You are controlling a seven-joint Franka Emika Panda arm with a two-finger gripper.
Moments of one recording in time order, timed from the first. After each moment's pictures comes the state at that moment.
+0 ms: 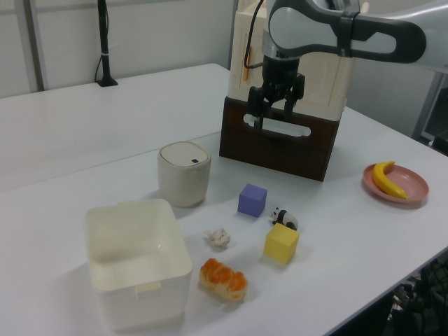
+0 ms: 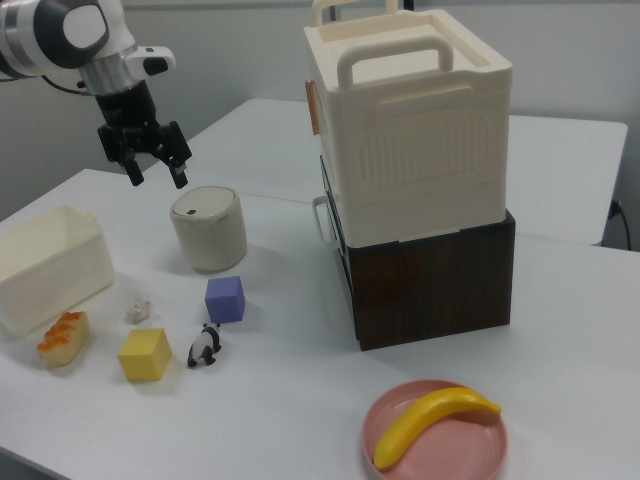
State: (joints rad) arm -0.03 0.02 0.22 -1.64 -0.11 1.70 0.13
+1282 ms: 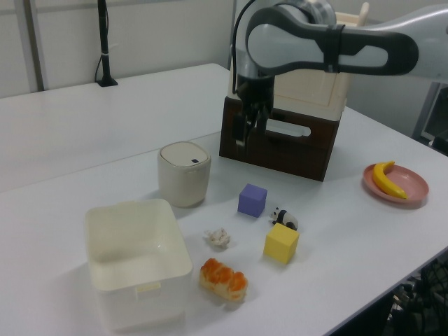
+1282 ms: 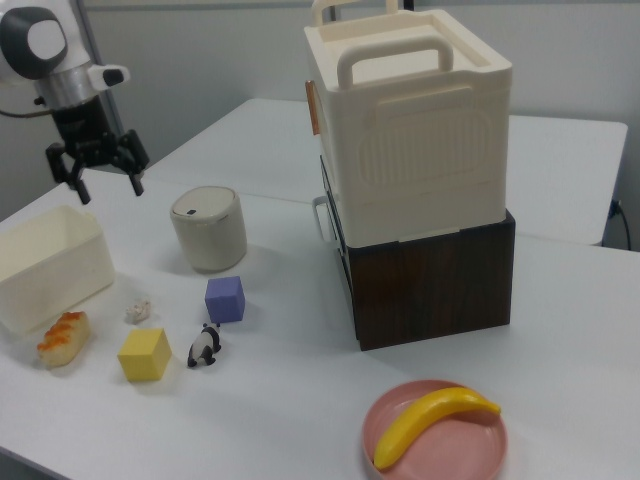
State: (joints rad) arm -0.02 0.03 0.37 -1.68 -0.11 1.66 -0.15
